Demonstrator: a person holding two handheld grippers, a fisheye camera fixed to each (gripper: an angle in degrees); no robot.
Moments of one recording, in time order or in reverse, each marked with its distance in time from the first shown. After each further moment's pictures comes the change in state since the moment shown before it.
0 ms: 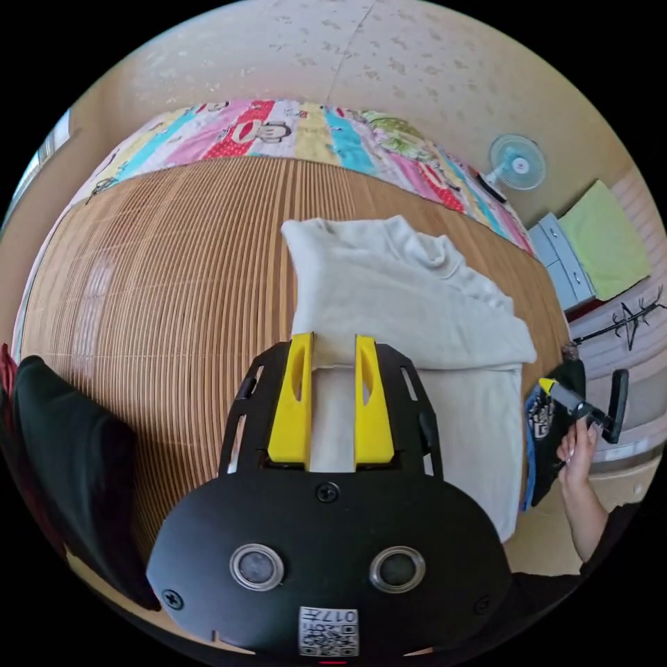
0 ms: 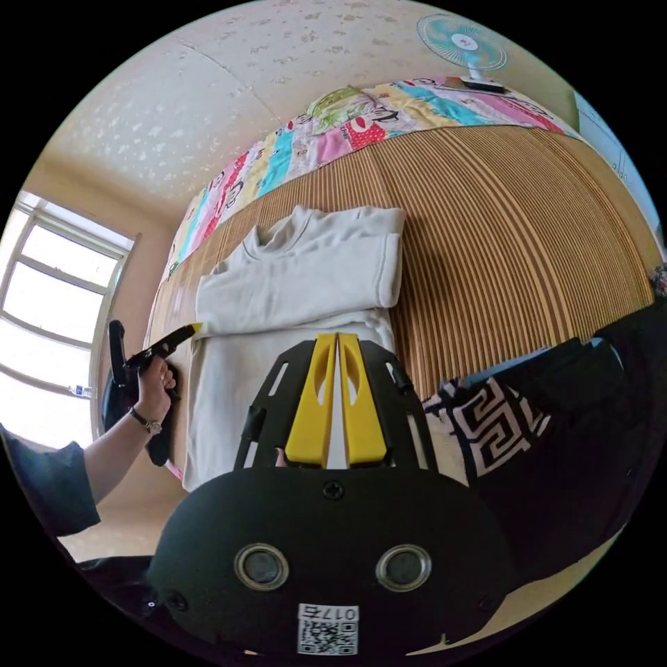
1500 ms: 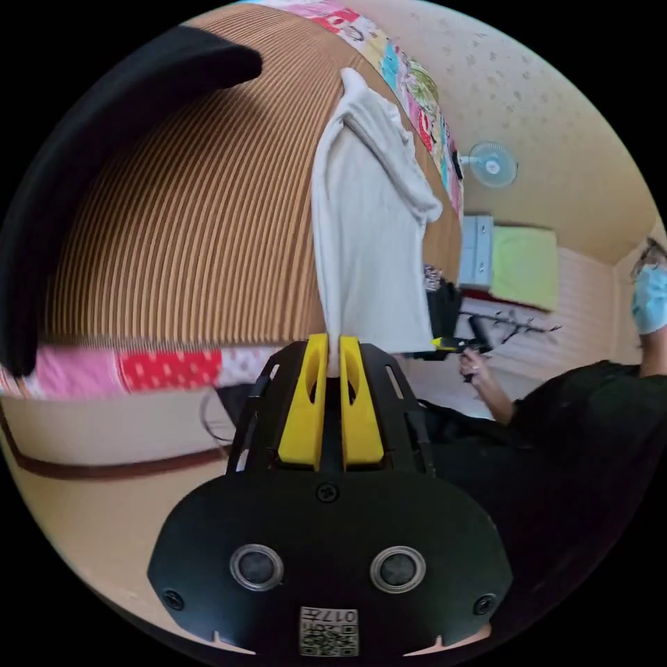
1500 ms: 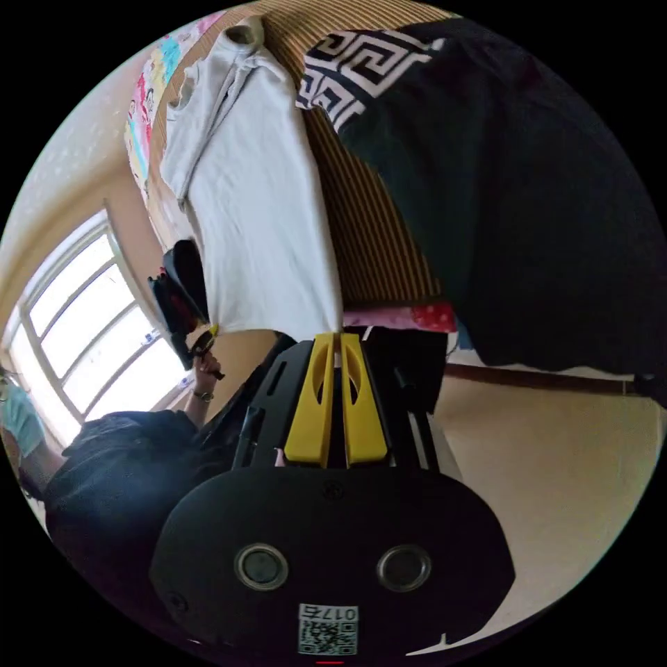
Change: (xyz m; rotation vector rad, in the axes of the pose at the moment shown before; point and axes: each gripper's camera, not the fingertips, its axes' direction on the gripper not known) left arm -0.267 0.180 -0.197 -0.353 0.701 -0.358; right arm 0.067 0.098 -0.187 -0.745 -0.493 0.380
